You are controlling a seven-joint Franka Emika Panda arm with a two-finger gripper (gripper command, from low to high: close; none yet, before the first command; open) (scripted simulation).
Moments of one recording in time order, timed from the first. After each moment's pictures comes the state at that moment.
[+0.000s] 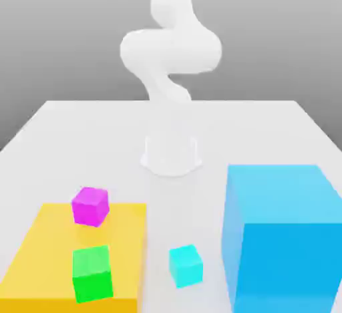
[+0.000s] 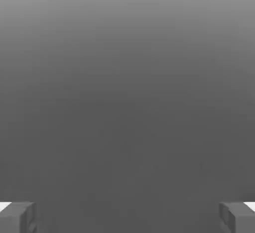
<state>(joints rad) -0.03 -0.73 0.04 -2.33 0.00 2.34 0.90</state>
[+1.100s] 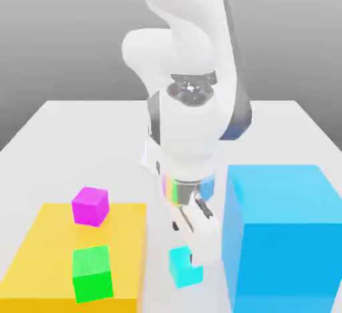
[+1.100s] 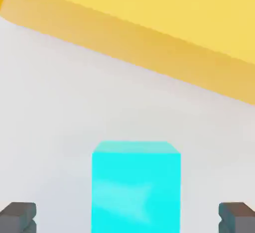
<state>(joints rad) -0.18 0.25 0.20 -2.66 -0.20 2.90 2.25</state>
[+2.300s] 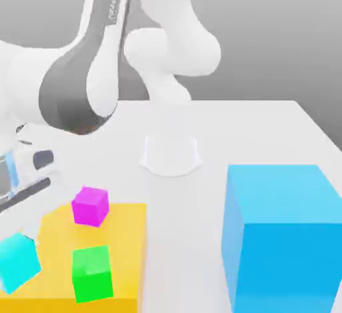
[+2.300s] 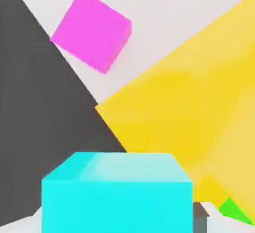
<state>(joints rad) -0.45 0.39 -0.07 -2.05 0.08 2.45 2.58</state>
